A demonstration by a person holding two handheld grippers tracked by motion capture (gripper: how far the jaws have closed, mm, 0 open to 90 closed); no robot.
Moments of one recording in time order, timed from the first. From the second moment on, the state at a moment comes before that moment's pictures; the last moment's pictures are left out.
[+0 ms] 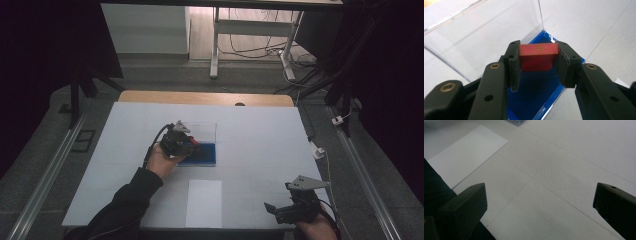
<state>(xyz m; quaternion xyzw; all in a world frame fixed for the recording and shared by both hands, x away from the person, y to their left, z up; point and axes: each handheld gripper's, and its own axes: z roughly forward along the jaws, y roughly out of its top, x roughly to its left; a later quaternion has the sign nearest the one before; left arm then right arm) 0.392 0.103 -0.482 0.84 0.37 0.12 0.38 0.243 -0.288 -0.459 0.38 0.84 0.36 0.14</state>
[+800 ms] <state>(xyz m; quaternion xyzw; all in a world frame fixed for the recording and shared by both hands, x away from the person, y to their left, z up) 0.398 0.081 -0.503 0.86 0.35 0.12 0.35 0.242 -0.288 -0.459 0.37 0.84 0.36 0.14</state>
